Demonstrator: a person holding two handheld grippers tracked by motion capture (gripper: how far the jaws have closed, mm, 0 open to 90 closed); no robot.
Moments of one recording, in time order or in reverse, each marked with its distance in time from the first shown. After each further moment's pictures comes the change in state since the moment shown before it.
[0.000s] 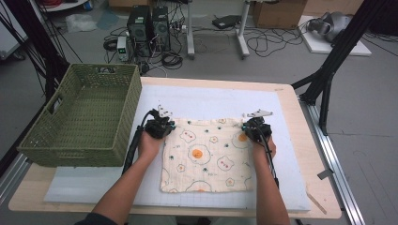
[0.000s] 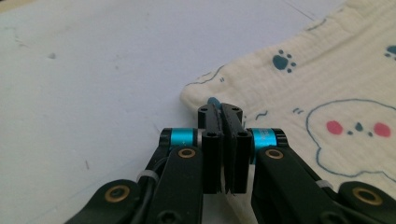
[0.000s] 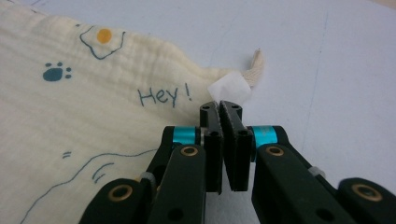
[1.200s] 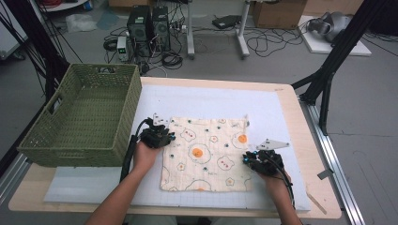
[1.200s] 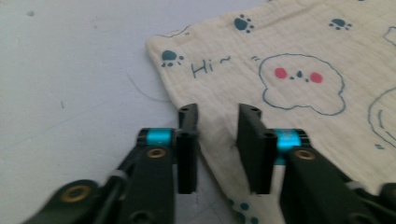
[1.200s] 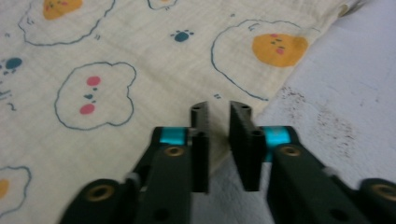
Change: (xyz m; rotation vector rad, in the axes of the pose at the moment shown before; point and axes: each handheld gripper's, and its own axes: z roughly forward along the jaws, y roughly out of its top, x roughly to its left) left arm -0.014 -0.023 -0.029 0.025 -0.090 -0.009; right arm 0.023 -0.070 -0.083 -0.006 0.284 -0.062
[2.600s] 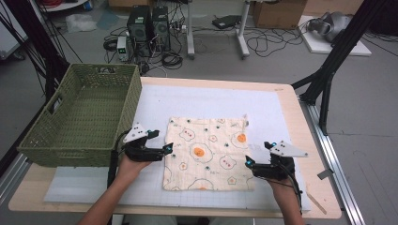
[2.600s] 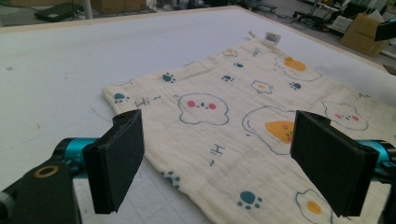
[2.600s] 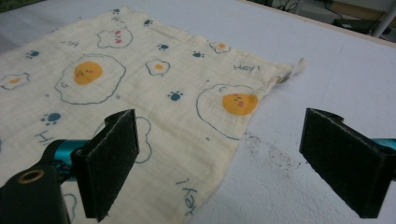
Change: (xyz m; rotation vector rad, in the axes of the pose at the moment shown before) left arm 0.002 -0.029 -0.061 -0.295 -0.229 -0.050; right arm 0.011 0.001 -0.042 -0.235 -0.101 -0.007
